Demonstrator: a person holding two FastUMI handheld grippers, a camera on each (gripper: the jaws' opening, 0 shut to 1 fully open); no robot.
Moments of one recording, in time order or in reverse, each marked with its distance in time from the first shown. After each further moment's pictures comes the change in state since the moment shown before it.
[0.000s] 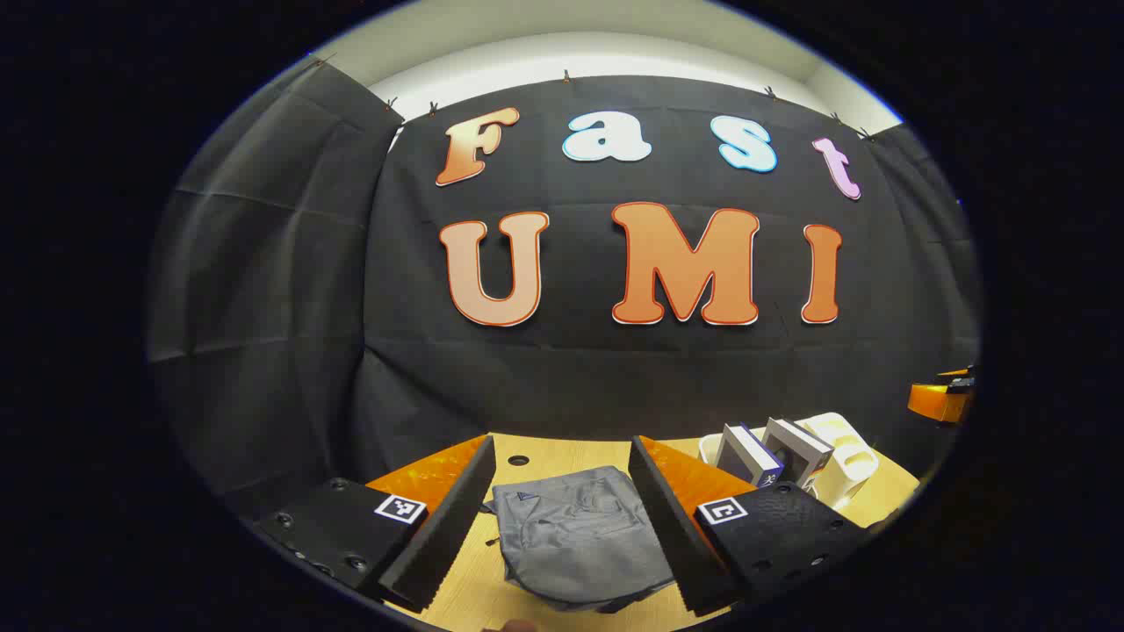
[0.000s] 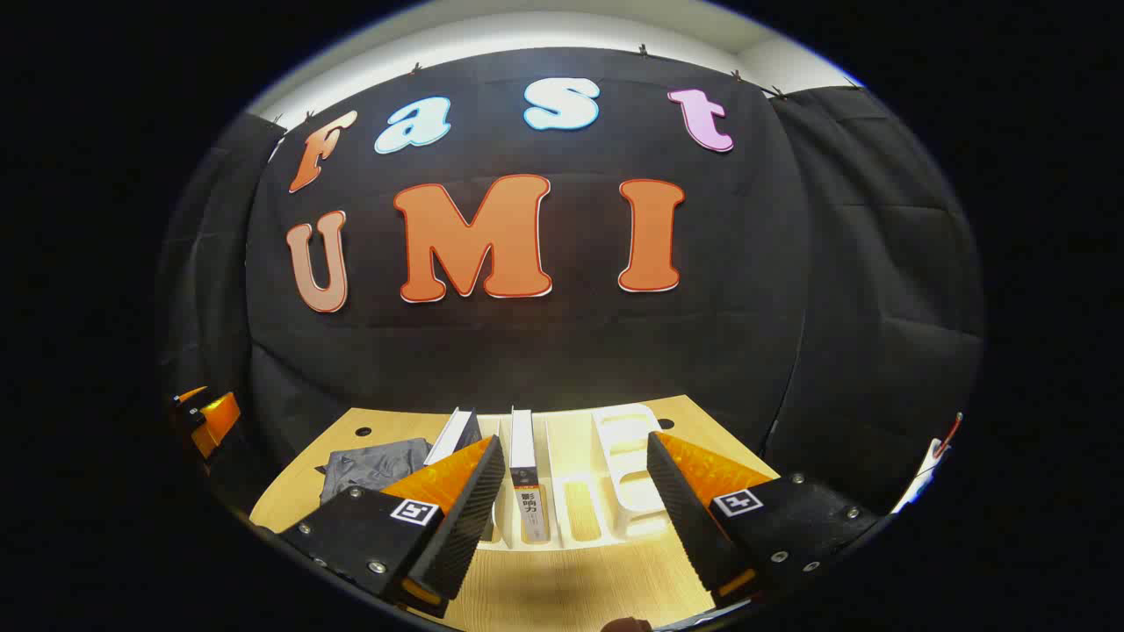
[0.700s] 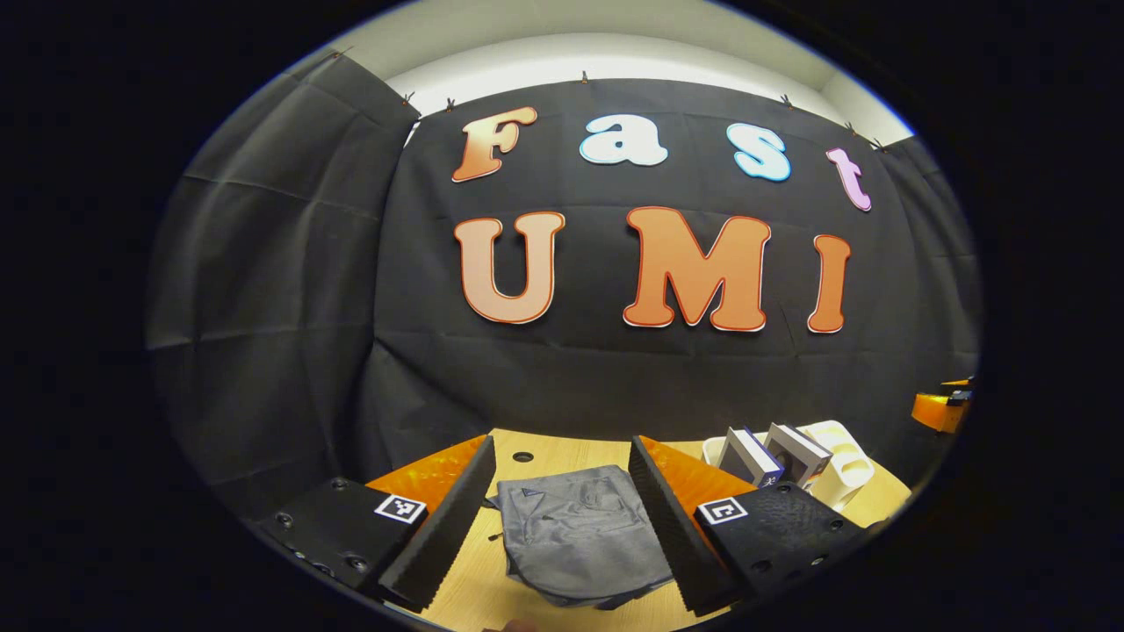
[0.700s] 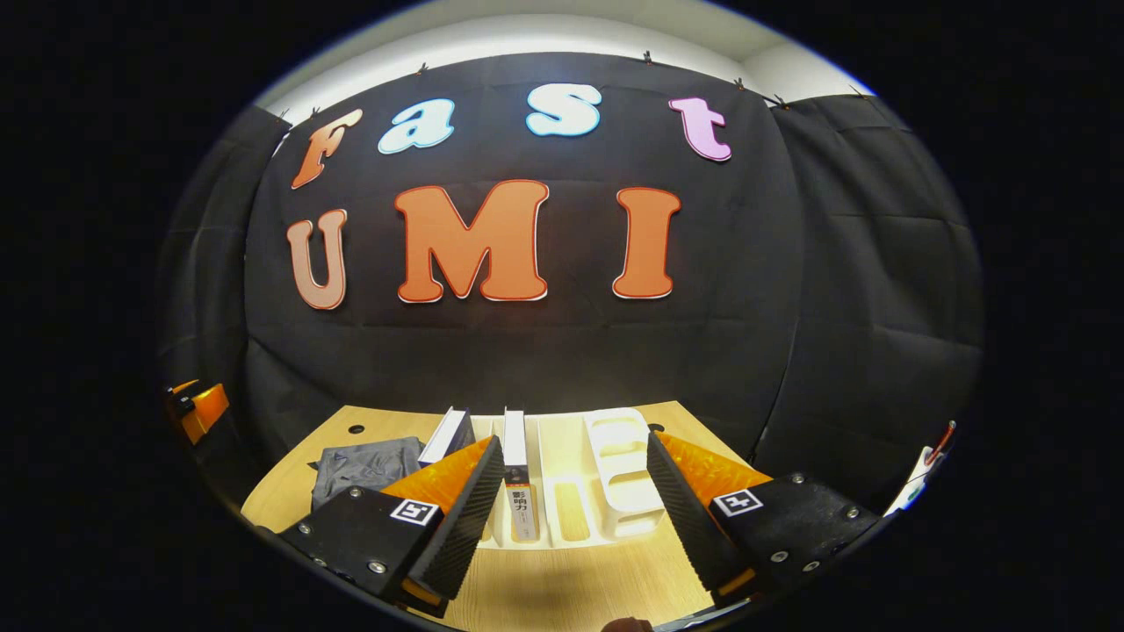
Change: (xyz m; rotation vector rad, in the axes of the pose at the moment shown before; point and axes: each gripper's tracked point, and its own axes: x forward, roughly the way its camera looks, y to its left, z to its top) left arm -0.011 0.017 0.001 -0.031 0.002 0.017; right arm -0.006 -0.003 0.003 -0.030 -0.023 -0.019
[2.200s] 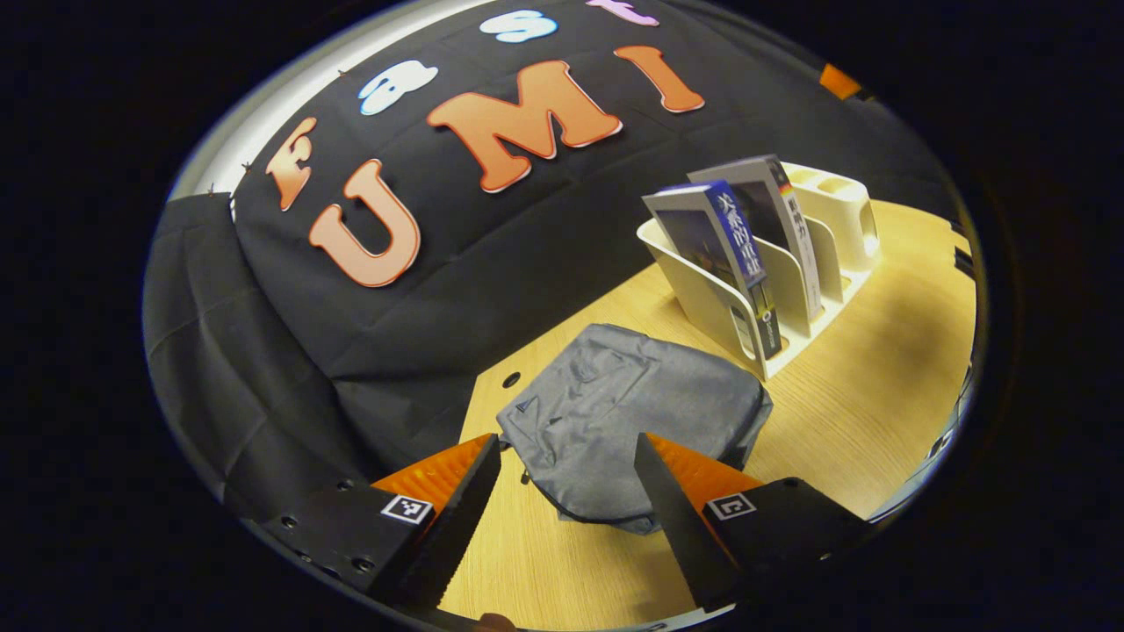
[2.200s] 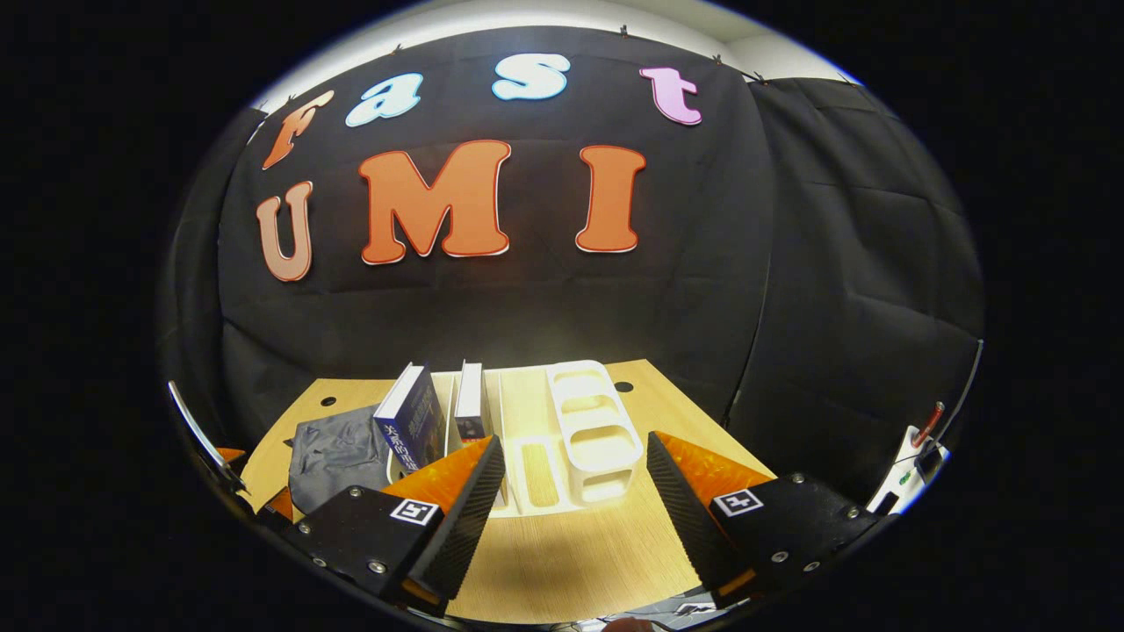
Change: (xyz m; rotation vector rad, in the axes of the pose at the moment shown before) left arm 0.023 -0.047 -0.223 0.705 0.296 -0.172; right arm -0.016 -0.048 -0.056 0.011 0.149 -0.104
